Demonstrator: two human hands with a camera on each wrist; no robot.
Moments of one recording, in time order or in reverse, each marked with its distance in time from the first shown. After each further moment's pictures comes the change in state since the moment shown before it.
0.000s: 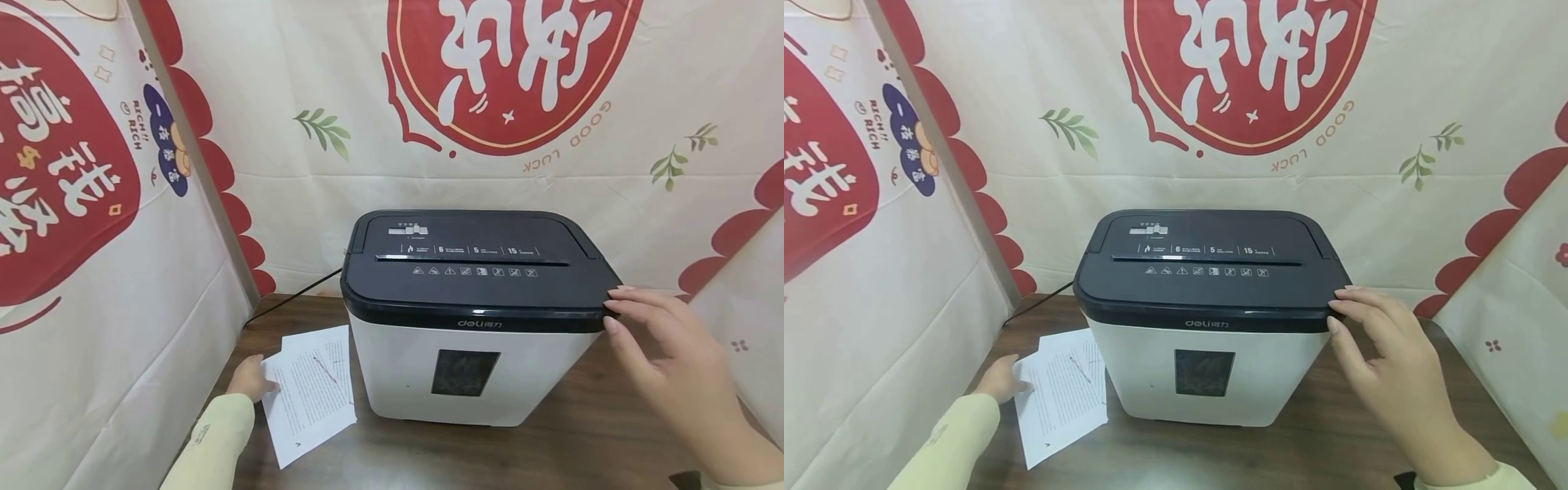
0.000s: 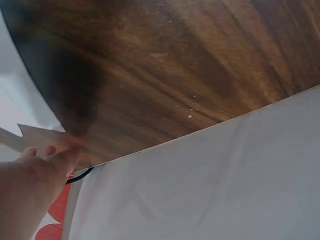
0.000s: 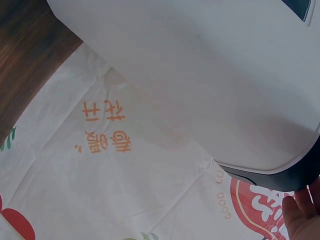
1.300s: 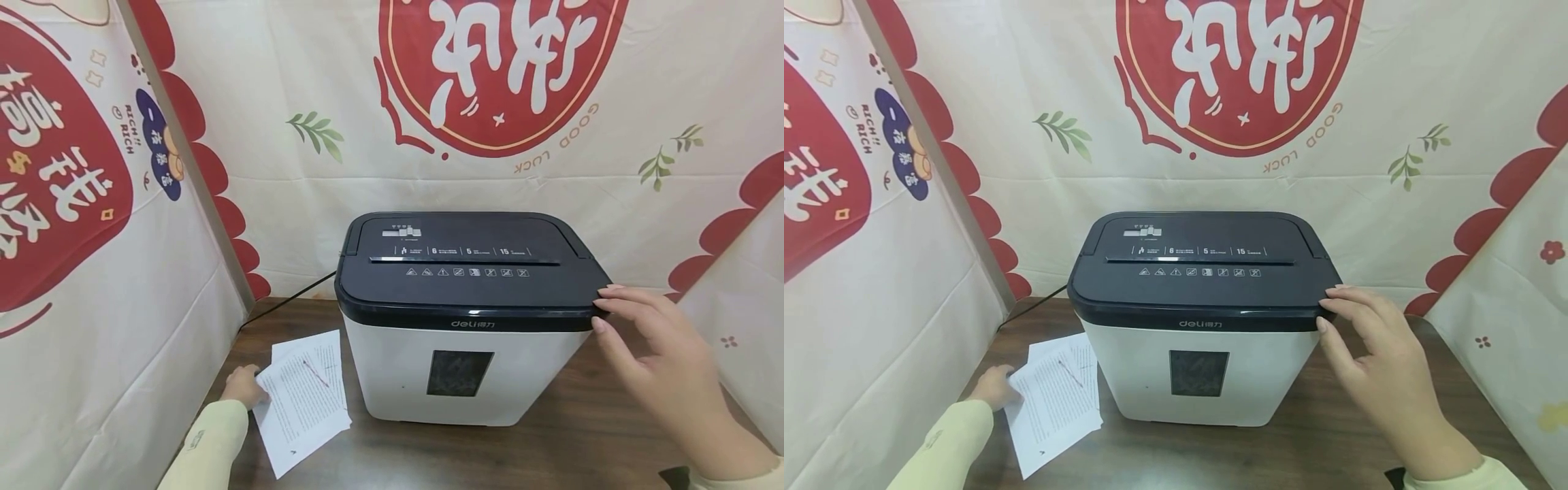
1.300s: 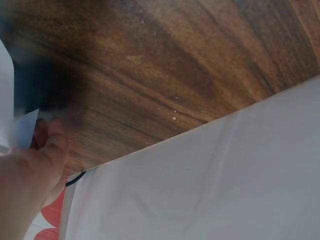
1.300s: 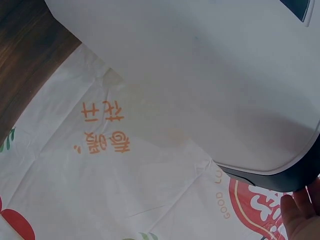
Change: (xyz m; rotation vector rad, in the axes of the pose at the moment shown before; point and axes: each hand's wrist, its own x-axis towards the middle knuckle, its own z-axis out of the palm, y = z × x) left_hand -0.003 -0.009 0.001 -0.057 -0.029 -0.035; right_hand -0.002 0.001 -0.001 -0.031 0.002 0.007
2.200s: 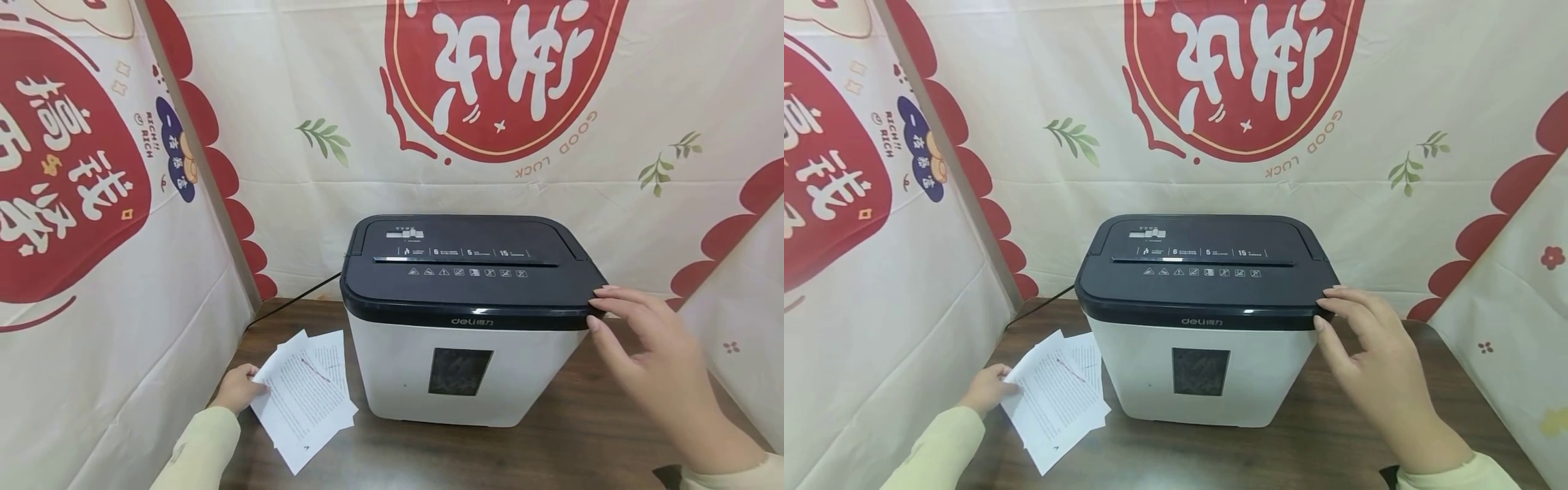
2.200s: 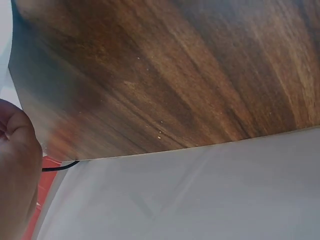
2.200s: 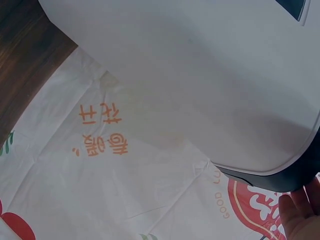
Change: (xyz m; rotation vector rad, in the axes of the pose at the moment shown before) left_hand -0.022 -0.007 -0.019 -0.278 0.035 0.043; right_hand 0.002 -0.007 -0.004 -0.012 -0.051 0.033
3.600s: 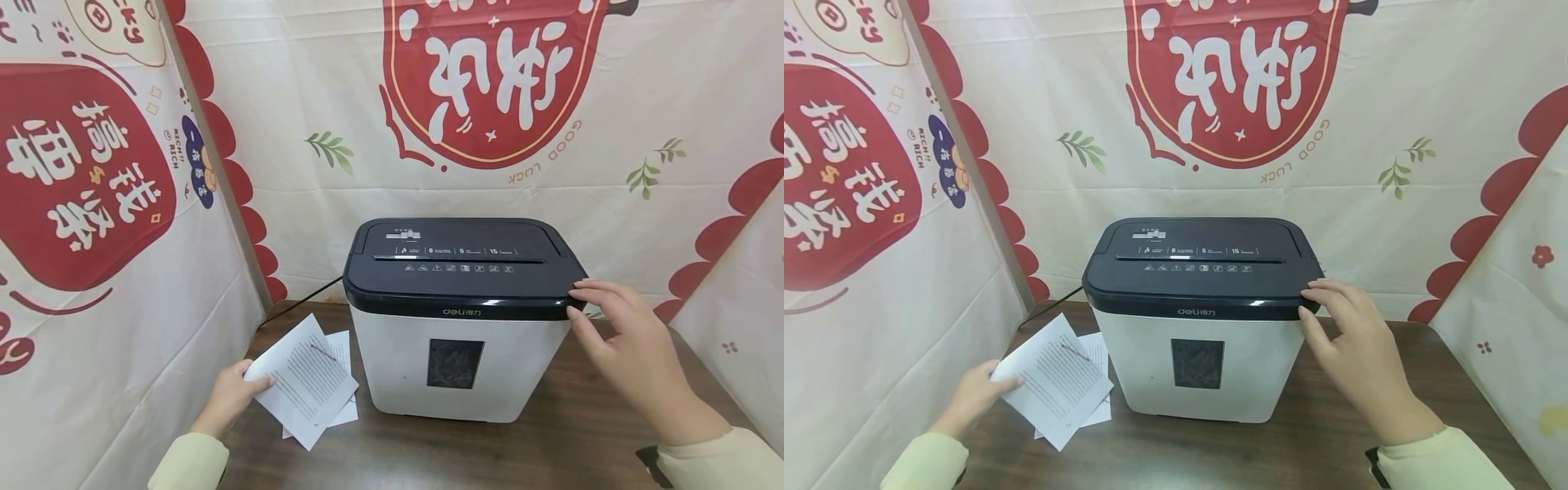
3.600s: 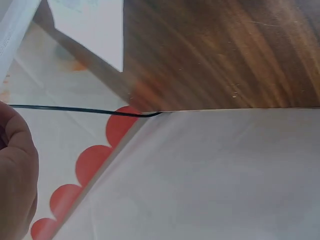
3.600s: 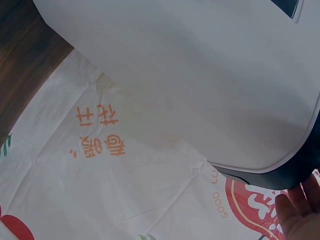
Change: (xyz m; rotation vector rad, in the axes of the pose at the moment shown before) left_hand -0.071 0.049 -0.031 -0.101 0.112 0.131; right_hand 0.001 0.001 -0.004 -0.024 -0.026 0.007
